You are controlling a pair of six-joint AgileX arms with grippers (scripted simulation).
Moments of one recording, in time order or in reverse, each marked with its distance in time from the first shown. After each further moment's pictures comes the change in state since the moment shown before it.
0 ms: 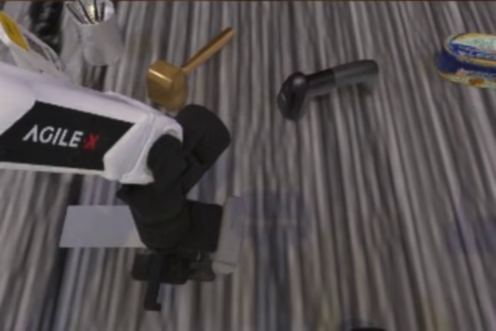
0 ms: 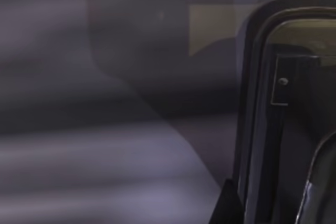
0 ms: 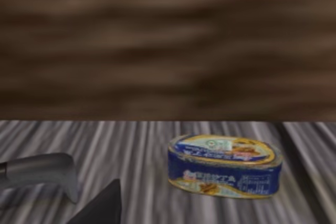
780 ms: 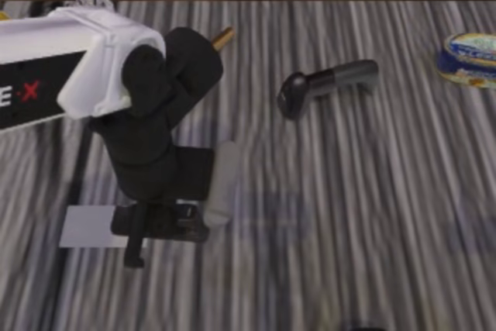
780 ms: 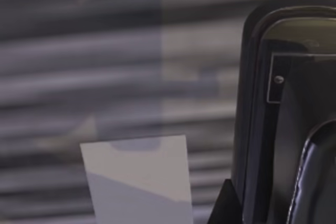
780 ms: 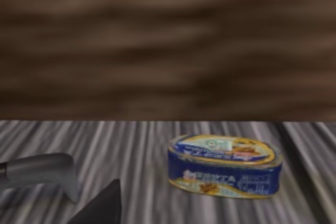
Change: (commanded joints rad) left arm 0.017 -0.185 0.209 -0.394 -0.001 -0.006; right arm 0.000 0.000 0.000 0.000 0.000 0.000
